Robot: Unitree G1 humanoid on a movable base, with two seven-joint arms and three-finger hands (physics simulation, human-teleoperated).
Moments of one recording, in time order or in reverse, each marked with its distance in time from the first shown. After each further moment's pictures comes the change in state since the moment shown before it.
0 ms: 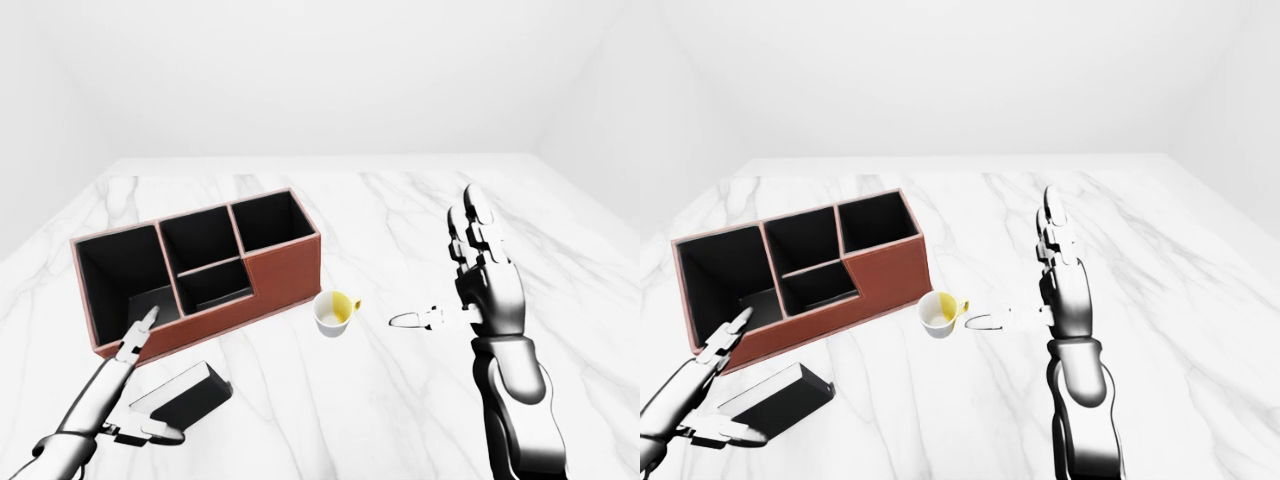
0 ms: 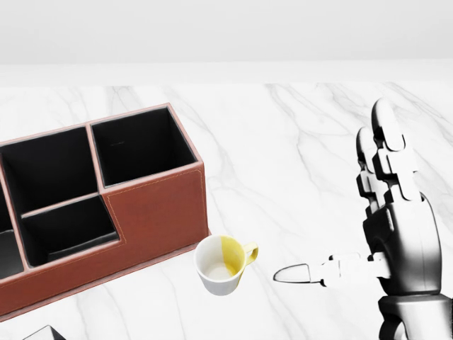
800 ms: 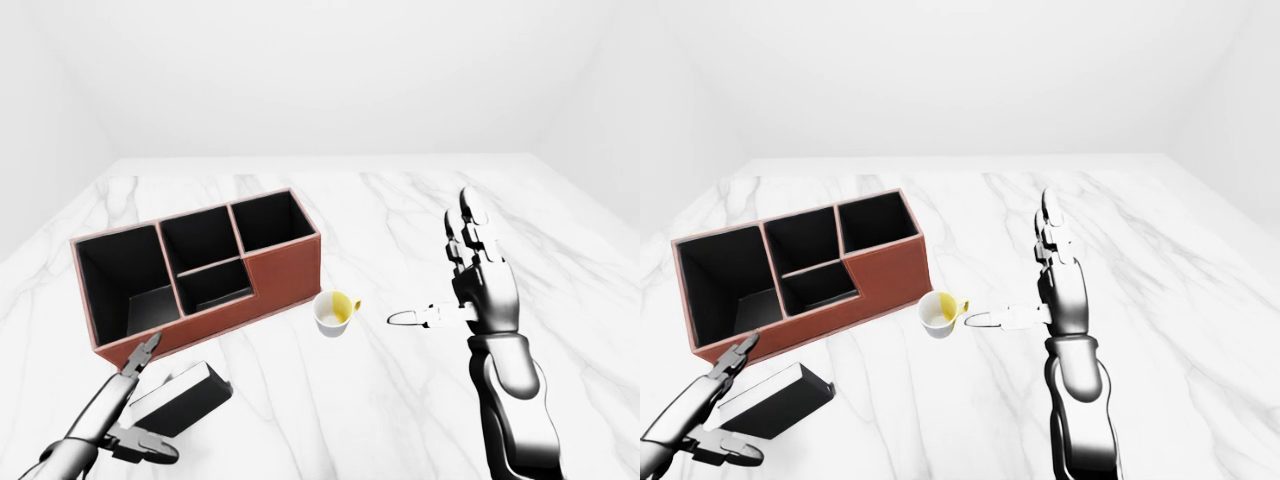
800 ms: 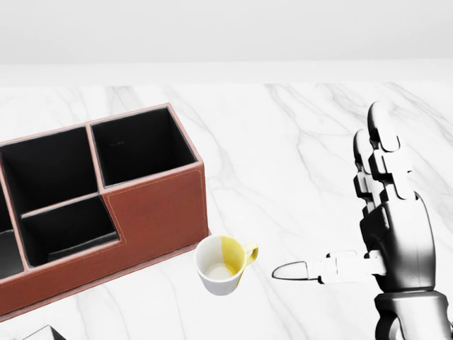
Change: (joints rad) left arm -0.007 0.072 -0.021 0.217 0.046 0.000 0.000; right arm -0.013 -0.001 0.003 0.035 -0.001 0.000 -0.010
